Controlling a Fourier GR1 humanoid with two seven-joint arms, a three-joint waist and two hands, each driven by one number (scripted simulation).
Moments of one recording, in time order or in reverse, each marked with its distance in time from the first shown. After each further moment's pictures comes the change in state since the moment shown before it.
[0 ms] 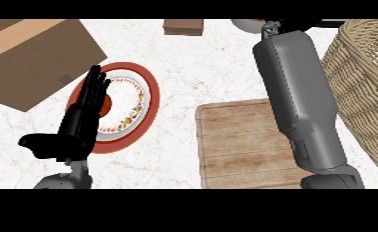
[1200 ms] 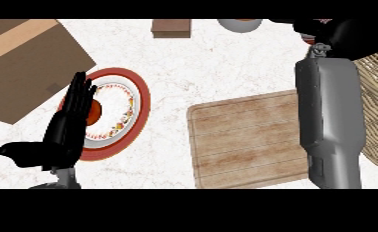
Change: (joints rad) left arm 0.059 0.018 0.050 -0.029 0.020 -0.009 -0.002; right arm 0.197 0.000 -0.218 -0.215 0.201 0.110 -0.030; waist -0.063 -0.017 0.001
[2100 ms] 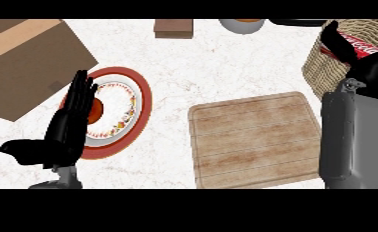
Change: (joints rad) left arm -0.013 -0.008 0.003 0.001 -0.011 -0.006 0.009; right arm 0.241 -0.015 -0.049 -0.201 -0.151 0.020 -0.098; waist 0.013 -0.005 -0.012
